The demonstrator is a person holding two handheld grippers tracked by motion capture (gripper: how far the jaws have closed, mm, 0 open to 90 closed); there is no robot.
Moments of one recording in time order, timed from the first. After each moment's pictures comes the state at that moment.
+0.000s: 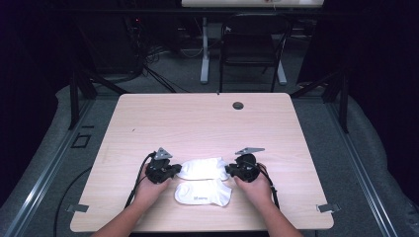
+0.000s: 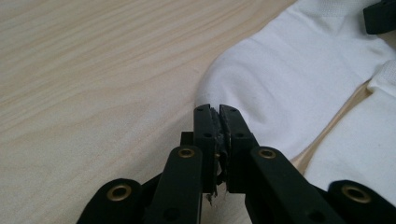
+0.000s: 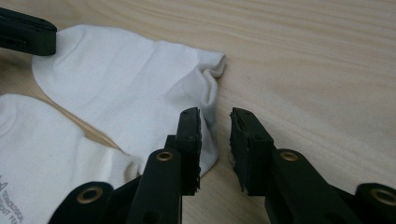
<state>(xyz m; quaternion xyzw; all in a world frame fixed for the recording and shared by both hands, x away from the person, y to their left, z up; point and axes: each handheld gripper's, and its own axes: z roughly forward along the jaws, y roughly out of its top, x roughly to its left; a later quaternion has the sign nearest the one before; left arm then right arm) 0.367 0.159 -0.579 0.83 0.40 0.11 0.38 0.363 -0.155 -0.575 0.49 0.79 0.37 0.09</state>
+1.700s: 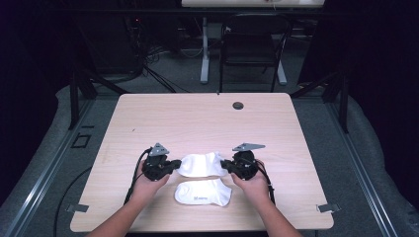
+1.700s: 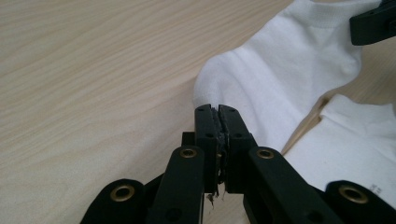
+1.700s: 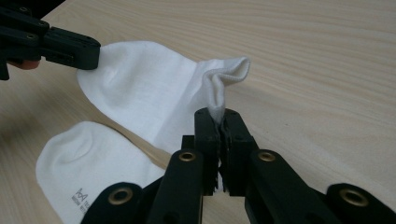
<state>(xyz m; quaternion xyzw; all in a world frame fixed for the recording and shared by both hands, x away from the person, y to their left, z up) 0.359 0.162 -0.545 0.81 0.39 0.11 0.41 0.353 -0.142 -0.539 0.45 0.78 0.42 0.08</state>
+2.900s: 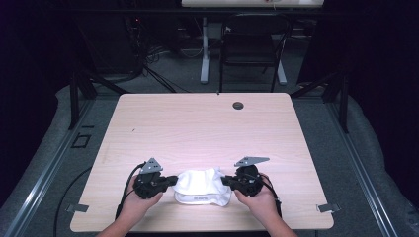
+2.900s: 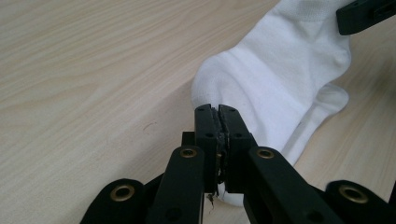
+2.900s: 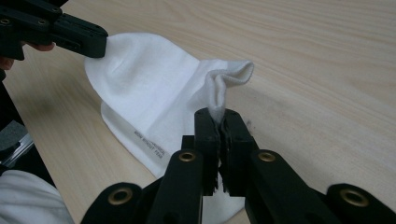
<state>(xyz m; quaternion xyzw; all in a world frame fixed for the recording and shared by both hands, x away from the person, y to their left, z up) 0.306 0.174 -0.539 0.83 0.37 0.08 0.42 0.302 -0.147 -0.527 0.43 0.81 0.41 0.05</state>
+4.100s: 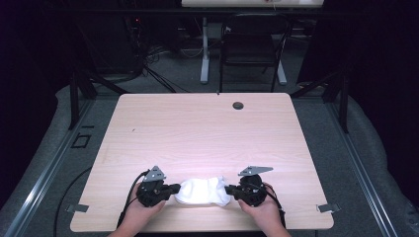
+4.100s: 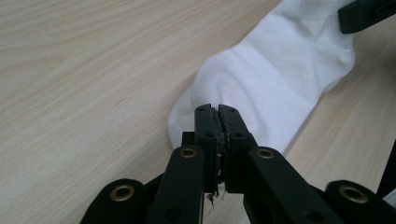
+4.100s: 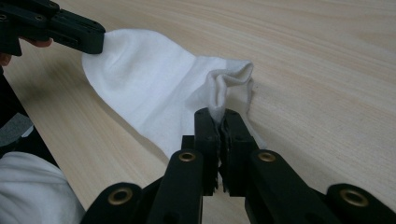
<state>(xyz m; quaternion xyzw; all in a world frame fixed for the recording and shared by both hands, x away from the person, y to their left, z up) 0.294 0.167 -0.556 0.83 0.36 0.06 0.41 0.283 -0.156 -0.544 0.44 0.80 0.39 0.04</state>
